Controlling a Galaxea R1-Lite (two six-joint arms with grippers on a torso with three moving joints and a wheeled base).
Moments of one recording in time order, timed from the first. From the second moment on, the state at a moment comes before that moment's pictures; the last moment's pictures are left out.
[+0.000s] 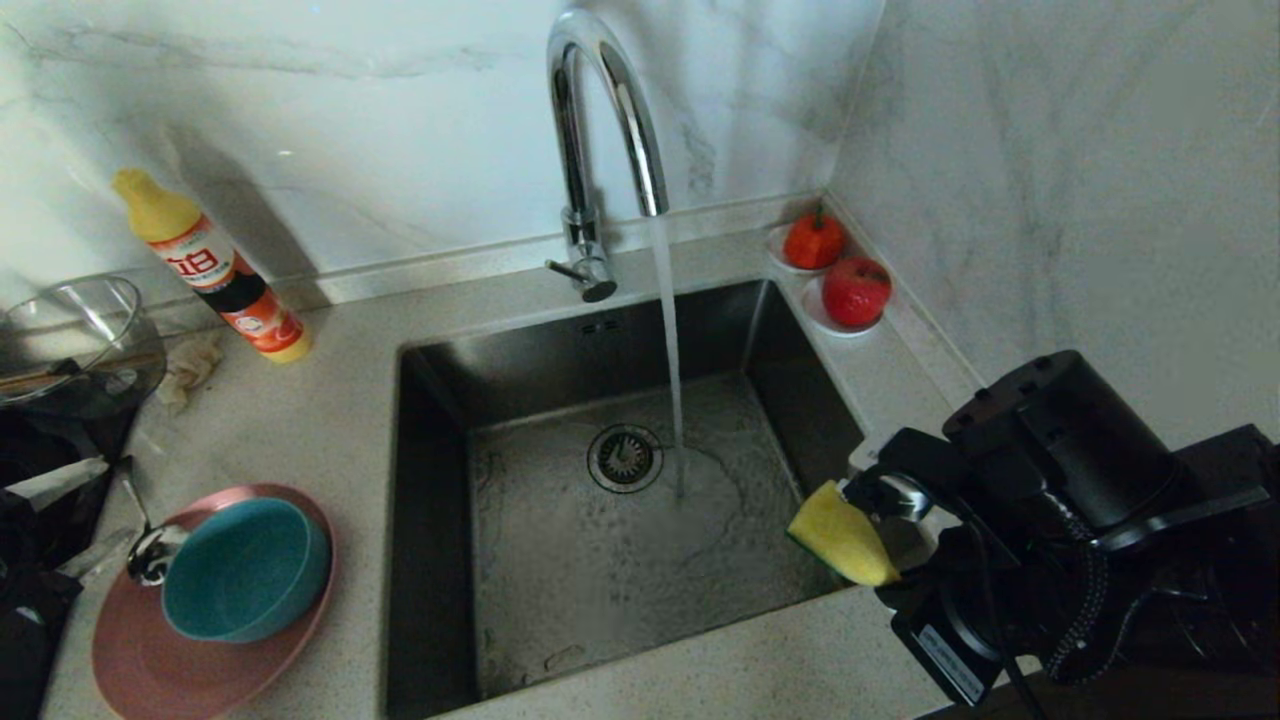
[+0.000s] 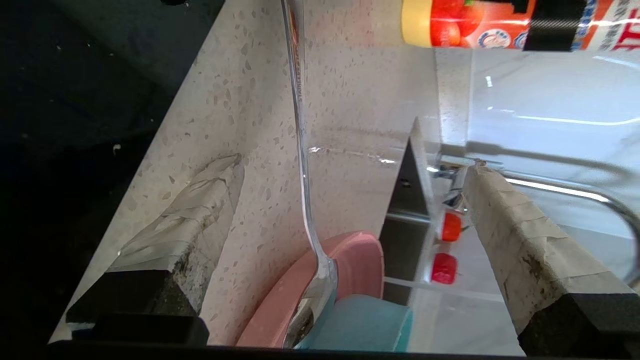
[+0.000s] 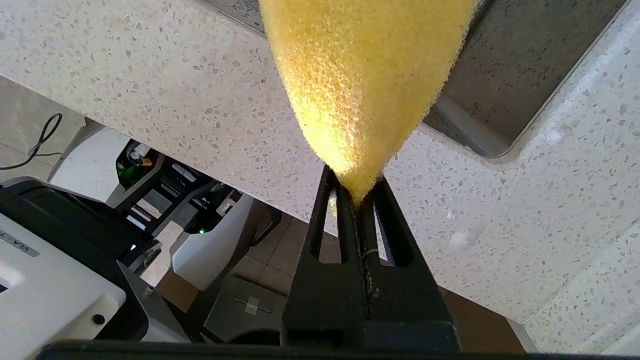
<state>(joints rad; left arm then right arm) 0.88 2.12 -0.52 -1.35 -1.08 -1.07 0.77 1.54 -1.06 0.38 -0.25 -0.04</state>
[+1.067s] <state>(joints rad) 0.87 2.26 -0.59 -1.52 -1.14 -1.23 0.76 1.55 -1.05 0.38 -0.23 -0.03</state>
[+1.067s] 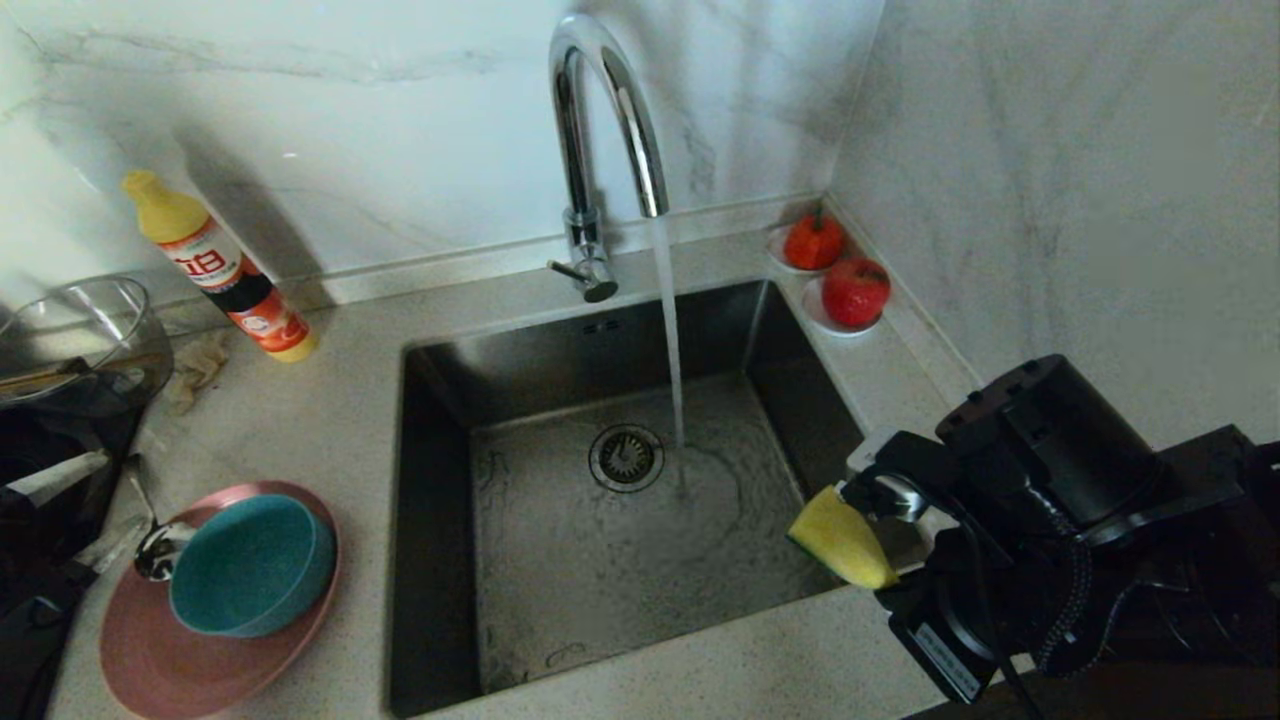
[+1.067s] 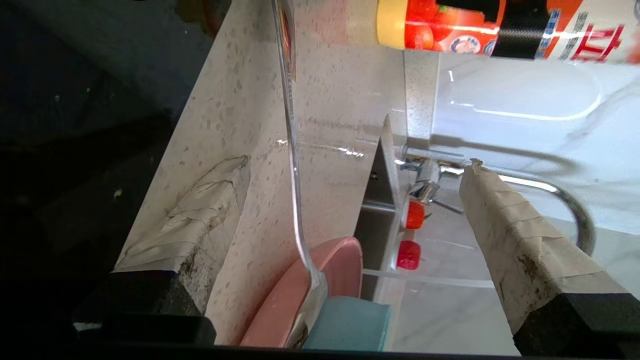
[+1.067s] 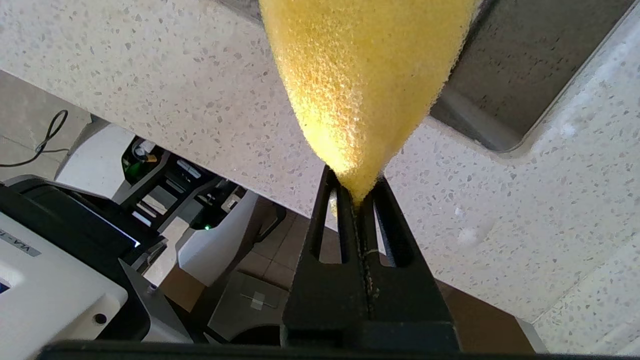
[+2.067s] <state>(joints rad) 0.82 2.29 -0.67 -1.52 -1.13 -1.28 0.75 1.56 -1.05 0.38 -0.23 -0.04</state>
